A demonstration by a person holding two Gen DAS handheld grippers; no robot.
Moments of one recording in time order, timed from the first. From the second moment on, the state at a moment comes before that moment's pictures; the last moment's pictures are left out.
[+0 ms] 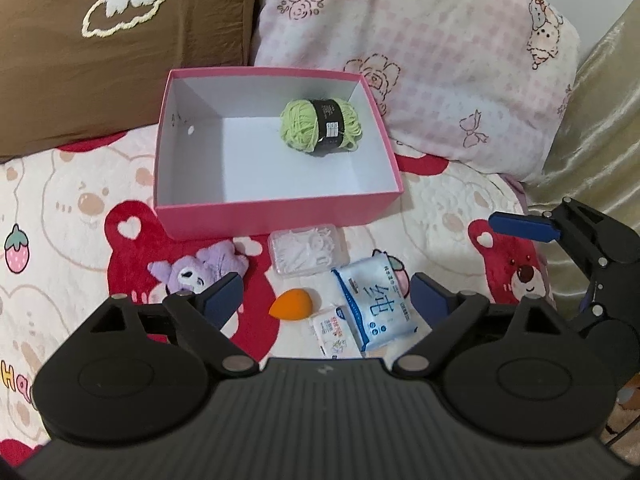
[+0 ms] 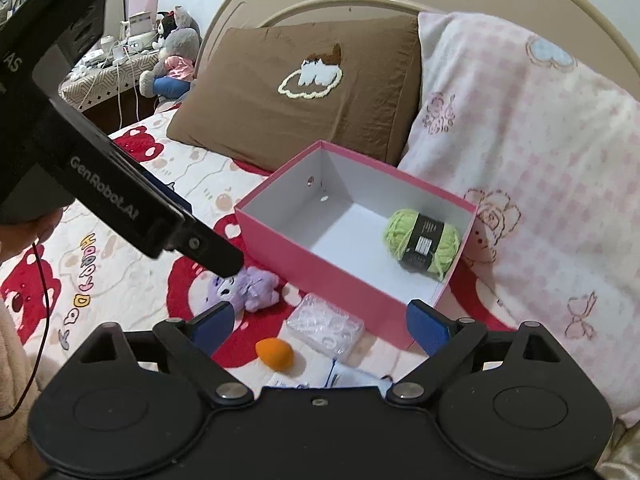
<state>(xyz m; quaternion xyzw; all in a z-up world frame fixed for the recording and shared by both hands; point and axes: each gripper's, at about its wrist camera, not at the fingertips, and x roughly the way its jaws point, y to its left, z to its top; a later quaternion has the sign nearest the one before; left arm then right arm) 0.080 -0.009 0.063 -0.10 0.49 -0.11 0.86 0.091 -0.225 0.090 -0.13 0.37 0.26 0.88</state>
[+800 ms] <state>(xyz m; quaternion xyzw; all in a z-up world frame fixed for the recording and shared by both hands) 0.069 -0.009 -0.014 -0.12 0.50 -0.10 0.85 0.088 -0.227 0.041 -0.12 0.41 0.21 0.88</state>
